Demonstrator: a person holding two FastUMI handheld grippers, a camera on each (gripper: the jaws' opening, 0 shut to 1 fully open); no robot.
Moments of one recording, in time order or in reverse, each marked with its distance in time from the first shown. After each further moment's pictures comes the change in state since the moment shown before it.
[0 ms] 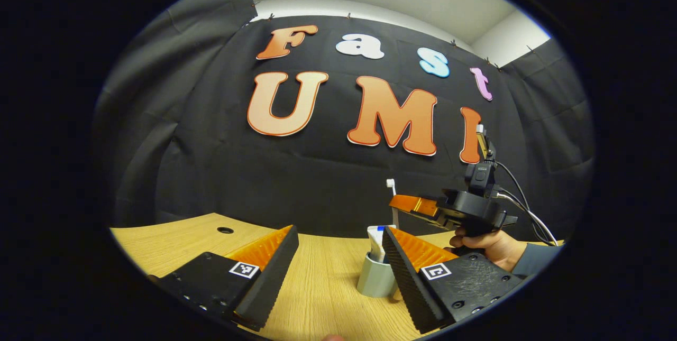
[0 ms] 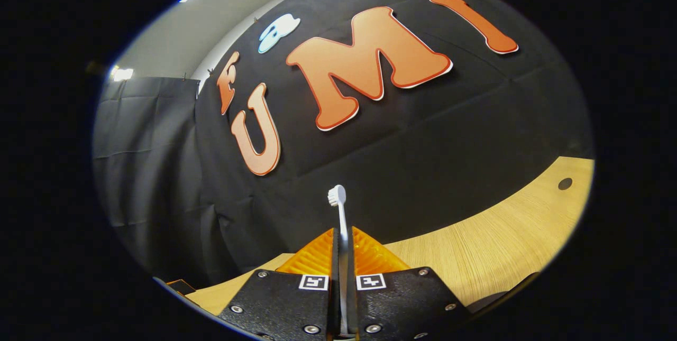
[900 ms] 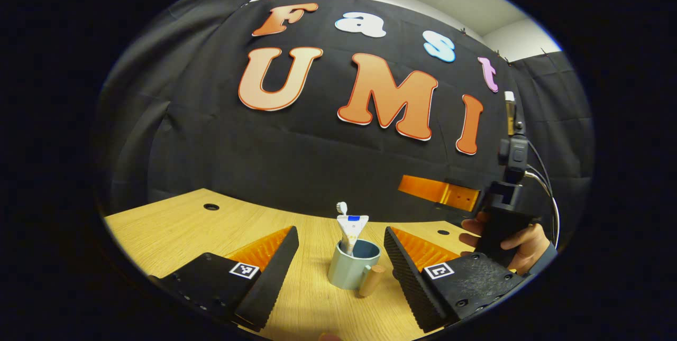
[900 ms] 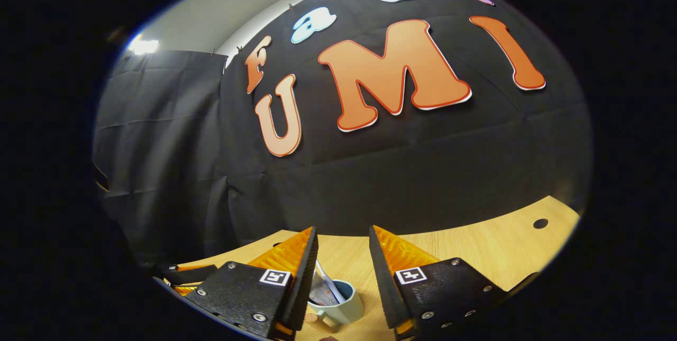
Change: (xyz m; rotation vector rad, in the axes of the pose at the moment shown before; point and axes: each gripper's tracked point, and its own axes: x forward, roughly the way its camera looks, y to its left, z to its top) left arm 0.012 -0.047 -0.004 -0.073 0.197 0.013; right arm -0.080 0.010 0.044 -0.193 0.063 0.066
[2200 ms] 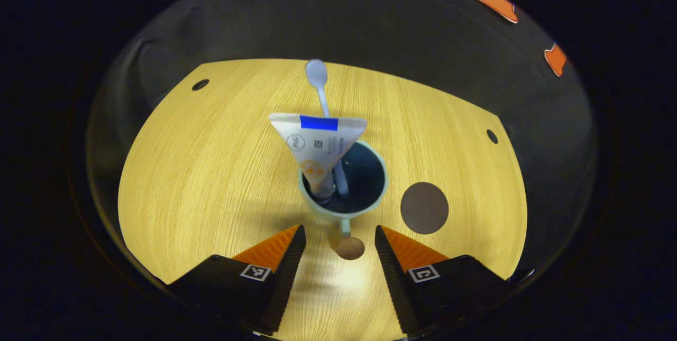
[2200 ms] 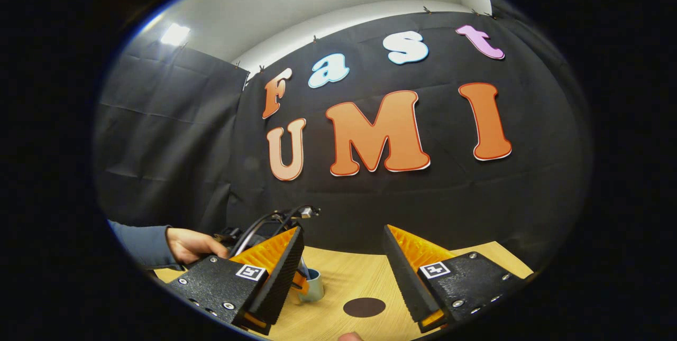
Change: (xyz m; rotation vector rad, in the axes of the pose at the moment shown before) left arm 0.069 -0.035 -0.140 -0.111 1.054 0.263; right arm -0.161 -0.023 0.075 -0.163 -0.155 -0.051
